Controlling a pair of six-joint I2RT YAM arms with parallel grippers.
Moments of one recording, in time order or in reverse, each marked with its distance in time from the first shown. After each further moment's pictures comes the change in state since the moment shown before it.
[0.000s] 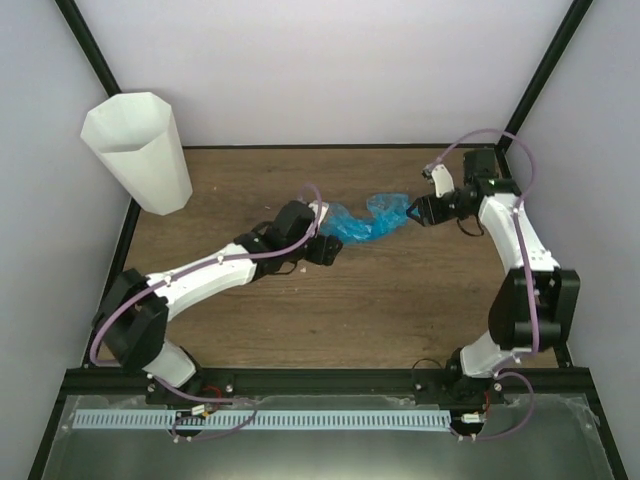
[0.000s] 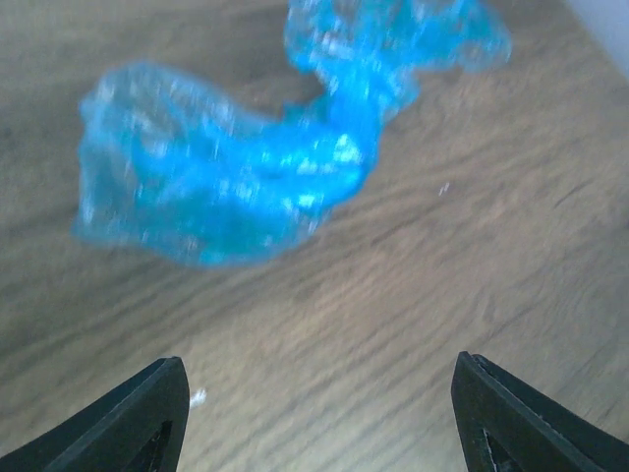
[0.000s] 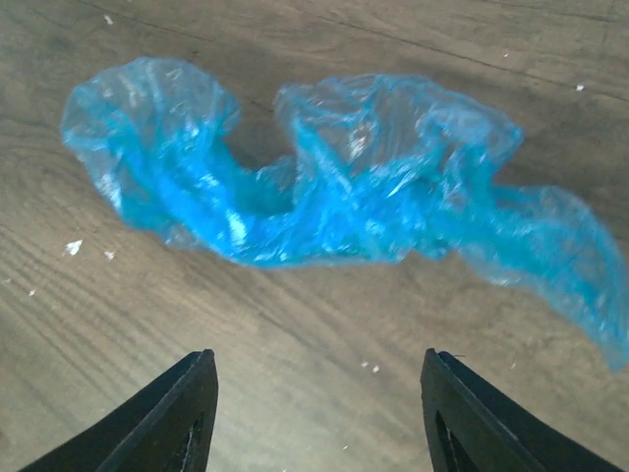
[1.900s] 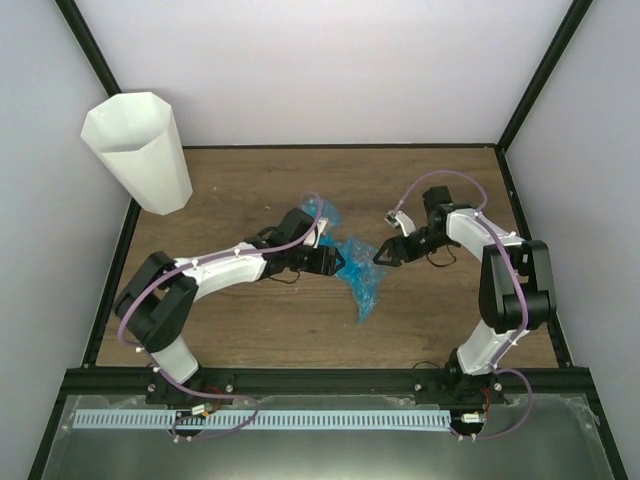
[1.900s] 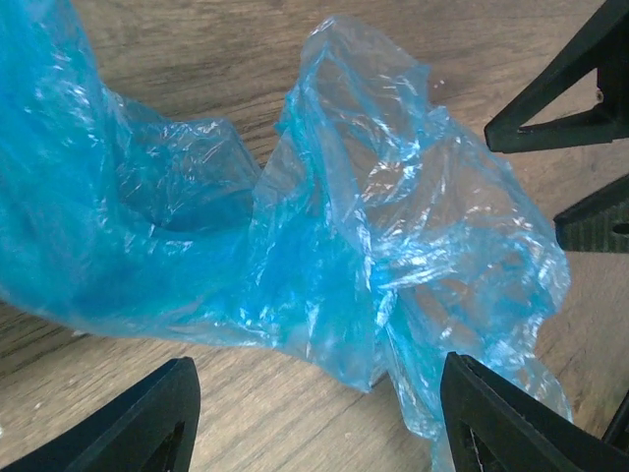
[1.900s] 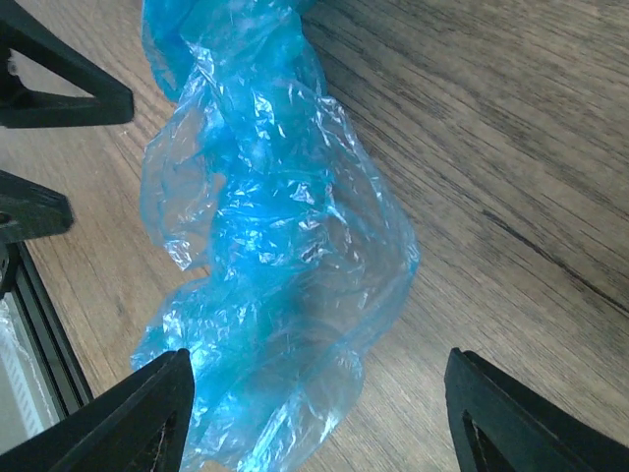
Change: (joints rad) left arm 0.055 0.140 -0.037 0.080 0.270 -0.158; right arm 0.154 0.163 -0.200 0.023 -0.203 -0.041
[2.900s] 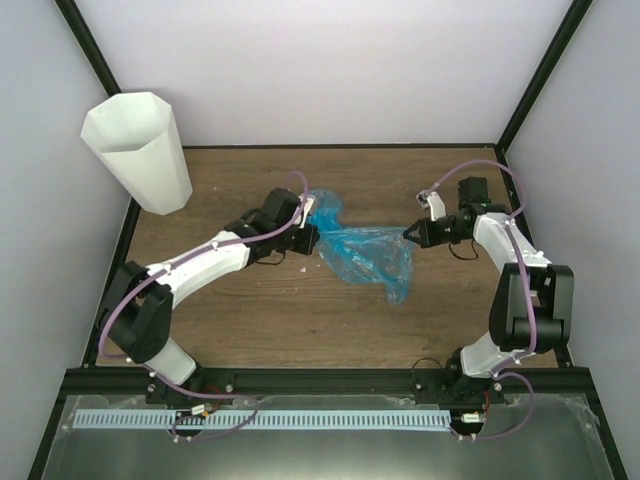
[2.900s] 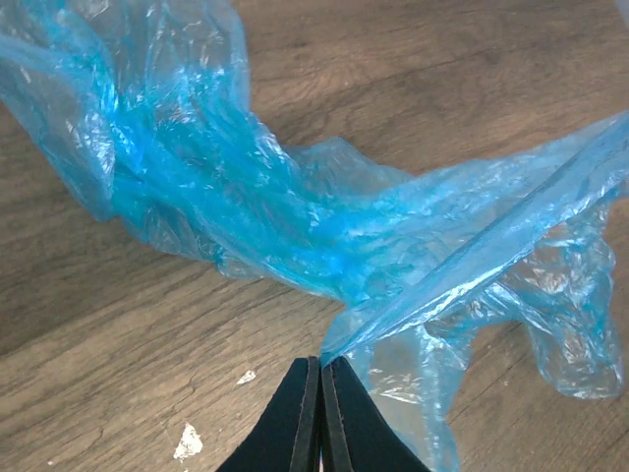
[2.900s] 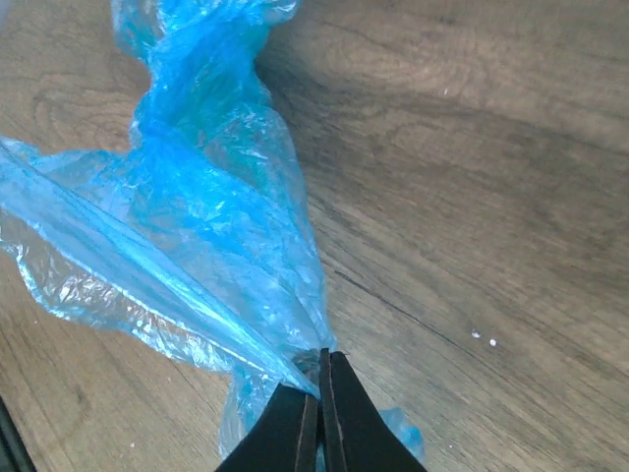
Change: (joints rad) left arm 0.082 -0.066 0.111 -0.155 -0.123 0.166; right arm -0.180 -0.107 -0.013 0.110 -0.001 0.079
